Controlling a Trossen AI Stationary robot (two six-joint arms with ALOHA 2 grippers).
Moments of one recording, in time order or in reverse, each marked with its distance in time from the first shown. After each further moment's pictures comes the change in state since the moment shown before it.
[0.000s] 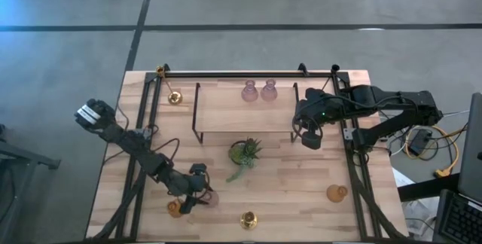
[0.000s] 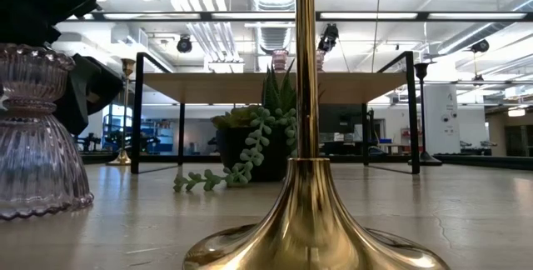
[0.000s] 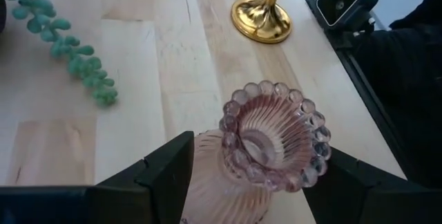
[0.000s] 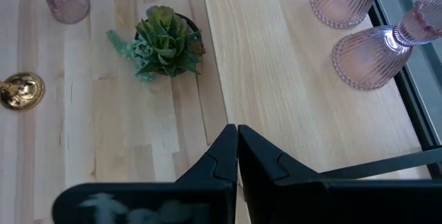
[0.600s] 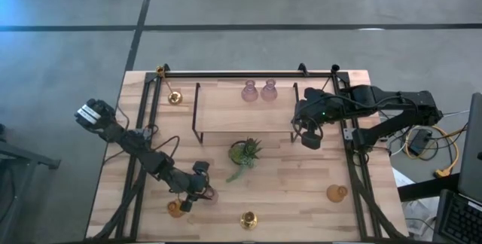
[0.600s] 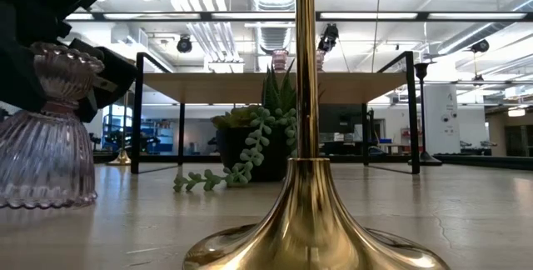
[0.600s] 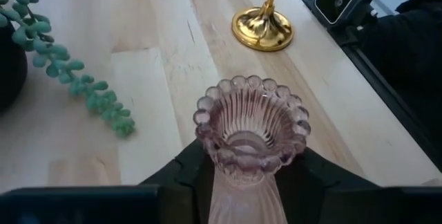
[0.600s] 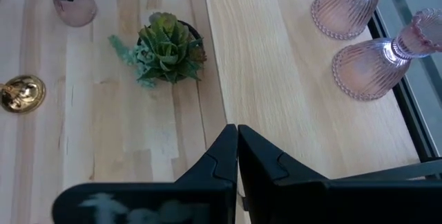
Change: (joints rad) left arm 0.028 0.000 -0.011 0.042 0.001 0.174; right arm 0.000 0.000 0.000 0.023 0.000 -0.025
